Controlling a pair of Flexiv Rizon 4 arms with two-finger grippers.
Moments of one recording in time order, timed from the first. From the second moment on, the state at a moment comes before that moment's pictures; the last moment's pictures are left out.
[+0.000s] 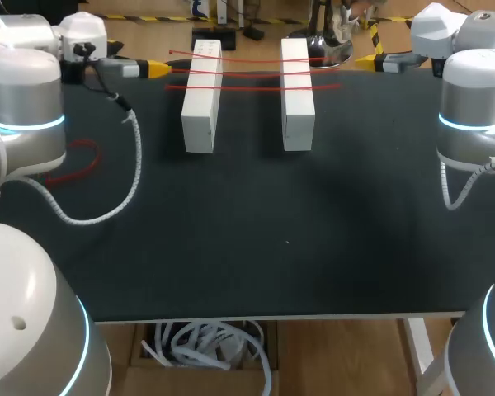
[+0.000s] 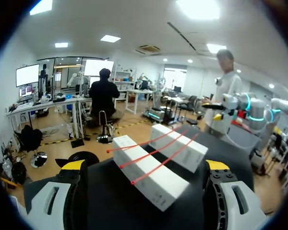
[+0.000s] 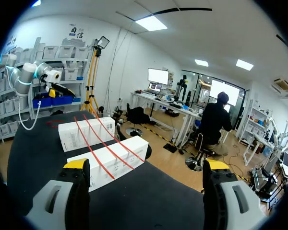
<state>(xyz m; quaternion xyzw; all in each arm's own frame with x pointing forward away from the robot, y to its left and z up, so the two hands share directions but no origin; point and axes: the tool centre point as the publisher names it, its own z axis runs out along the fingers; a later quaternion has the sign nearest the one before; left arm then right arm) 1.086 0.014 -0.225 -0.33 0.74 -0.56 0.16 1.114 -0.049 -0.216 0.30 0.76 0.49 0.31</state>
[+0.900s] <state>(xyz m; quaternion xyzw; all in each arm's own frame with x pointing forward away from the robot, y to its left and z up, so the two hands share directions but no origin) 1.094 0.007 -0.257 -0.14 0.77 -0.61 0.05 1.114 -0.049 -0.216 0.30 0.76 0.49 0.31</state>
